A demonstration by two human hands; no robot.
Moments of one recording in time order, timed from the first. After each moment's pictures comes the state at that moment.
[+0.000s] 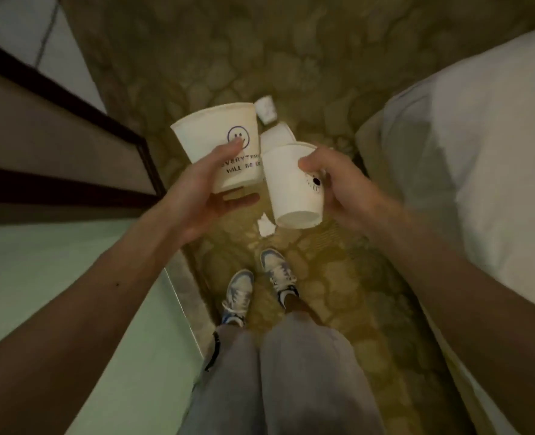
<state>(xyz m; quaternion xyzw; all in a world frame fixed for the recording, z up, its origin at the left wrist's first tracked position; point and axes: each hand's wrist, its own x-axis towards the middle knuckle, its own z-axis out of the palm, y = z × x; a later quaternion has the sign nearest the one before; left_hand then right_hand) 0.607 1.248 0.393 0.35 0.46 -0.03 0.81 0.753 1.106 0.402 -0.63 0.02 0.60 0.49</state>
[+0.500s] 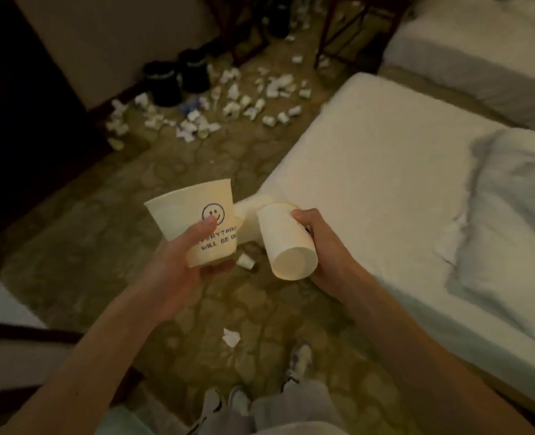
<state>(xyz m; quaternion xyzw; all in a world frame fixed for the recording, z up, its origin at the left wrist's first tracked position) 0.621 1.170 0.713 0.53 0.23 -0.08 0.81 0.694 0.973 0.698 -0.60 0.15 0.32 0.72</state>
